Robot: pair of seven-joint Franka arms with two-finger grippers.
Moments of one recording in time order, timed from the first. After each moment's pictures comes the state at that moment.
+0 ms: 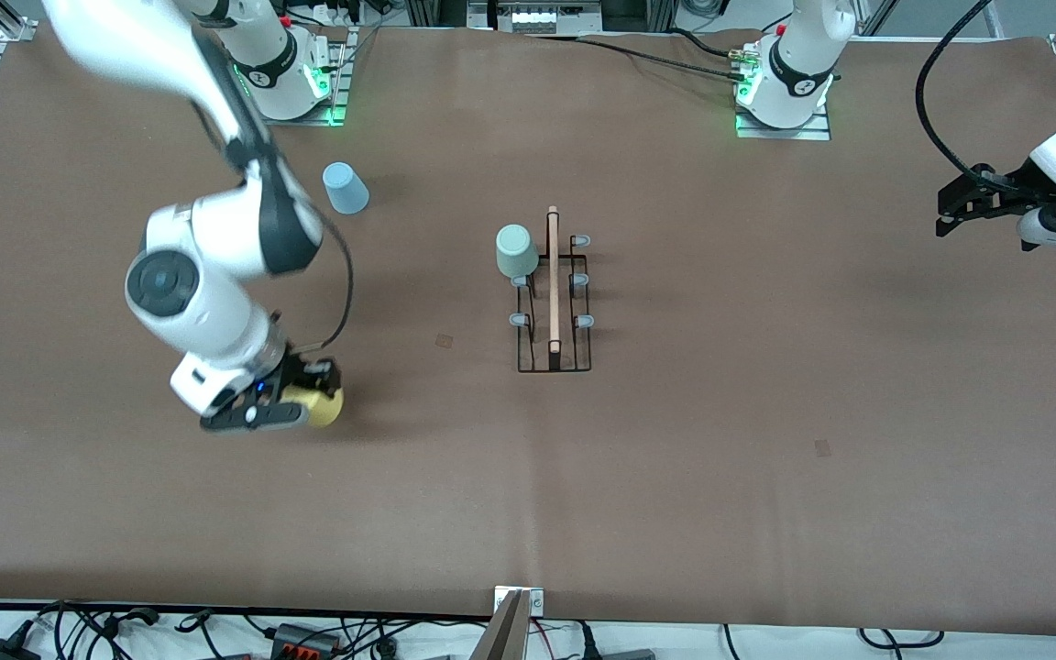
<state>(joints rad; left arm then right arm) -0.01 -0.03 0.00 -1.66 0.02 1.64 0.18 0.34 0.47 0.00 -1.58 0.00 2.15 0.28</state>
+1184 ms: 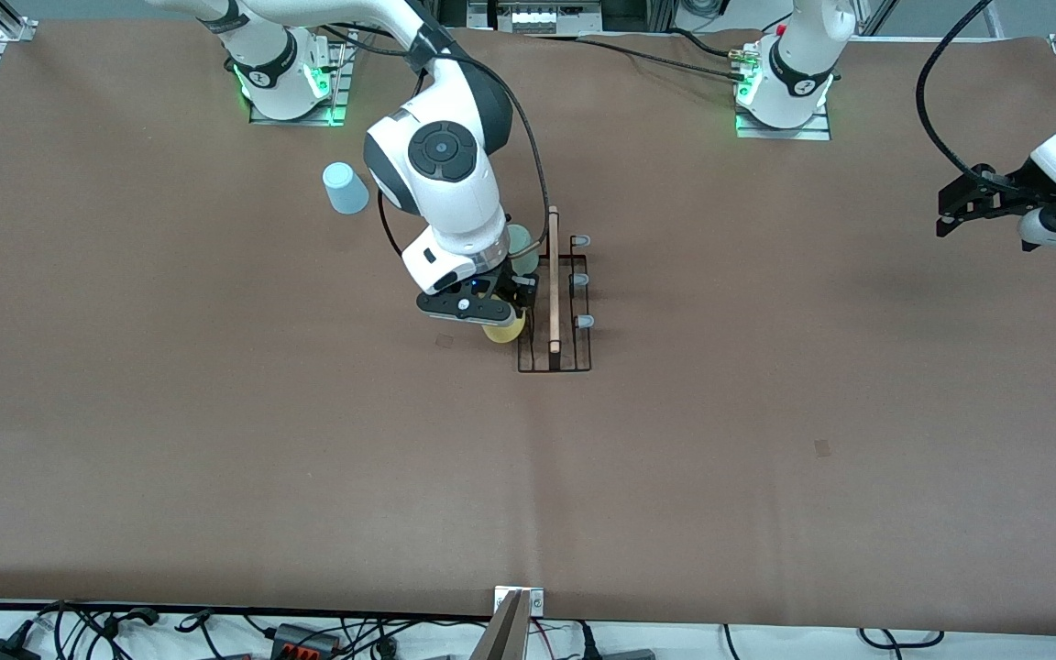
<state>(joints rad) -0.01 -0.03 0.00 -1.66 0.02 1.64 0.18 0.72 0.54 0.00 -1.53 -0.02 2.23 0.90</state>
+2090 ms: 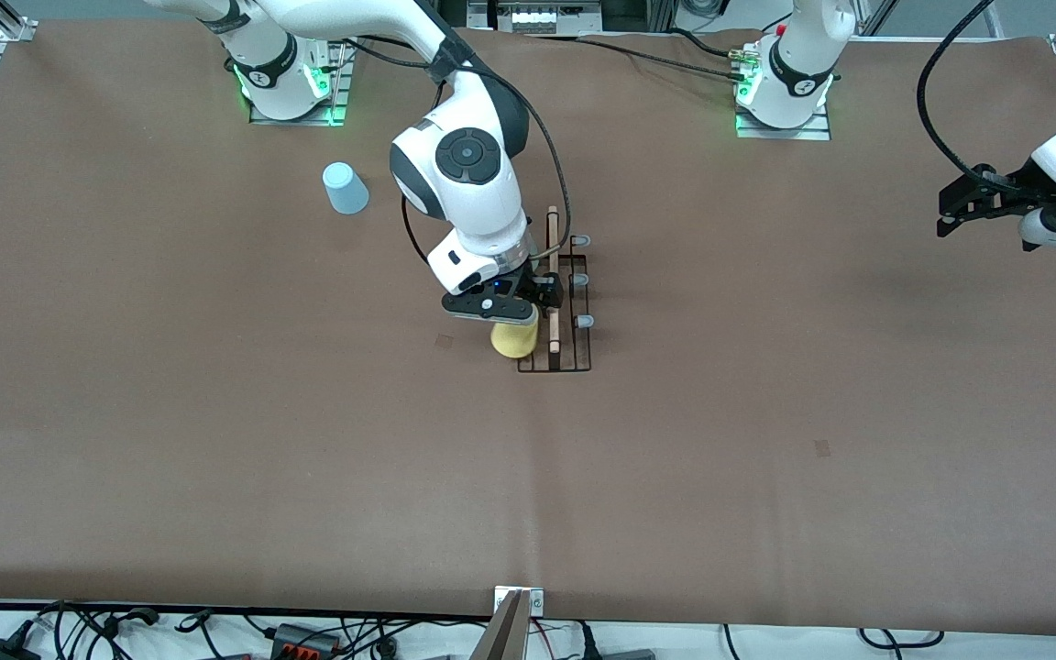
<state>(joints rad) -0.01 -0.03 0.00 -1.66 0.02 1.64 0.18 0.75 0.59 0.00 -1.52 -0.02 2.30 0.93</state>
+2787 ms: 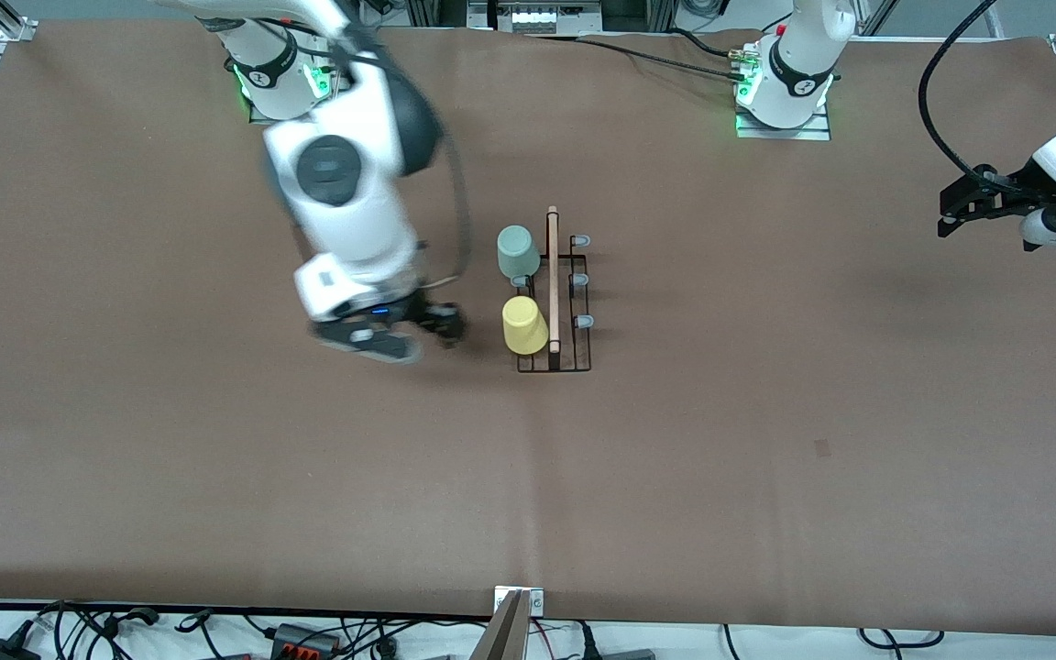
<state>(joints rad) -0.01 -0.03 0.00 -1.66 0.02 1.64 0.18 0.50 0.42 -0.03 -1.49 -0.02 2.03 0.80</state>
